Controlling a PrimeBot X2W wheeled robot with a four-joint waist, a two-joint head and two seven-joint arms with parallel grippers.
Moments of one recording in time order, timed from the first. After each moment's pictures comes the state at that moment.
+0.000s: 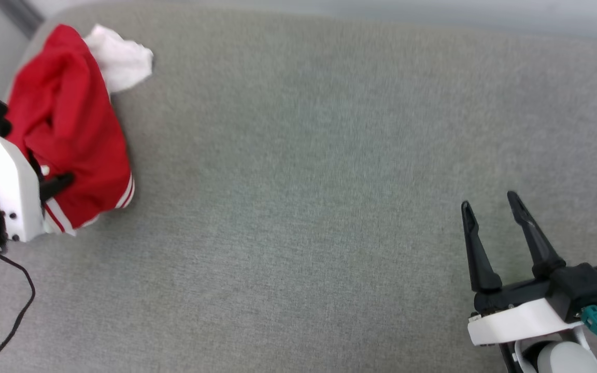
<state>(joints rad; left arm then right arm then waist) -0.74 0.92 -0.62 0.34 -1.14 -0.13 0.65 -0.08 -0.05 0.05 0.00 0.00 0.13 -0.26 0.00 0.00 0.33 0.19</state>
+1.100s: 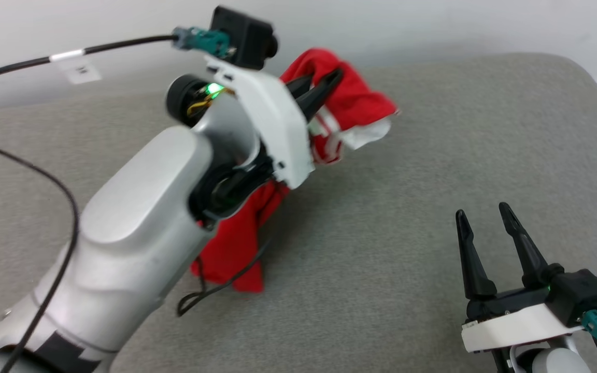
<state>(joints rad) -0.95 0.35 -0.76 0.20 -0.99 0.00 0.33 -0.05 -0.05 0.07 0.02 0.12 0.13 -0.26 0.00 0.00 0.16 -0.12</state>
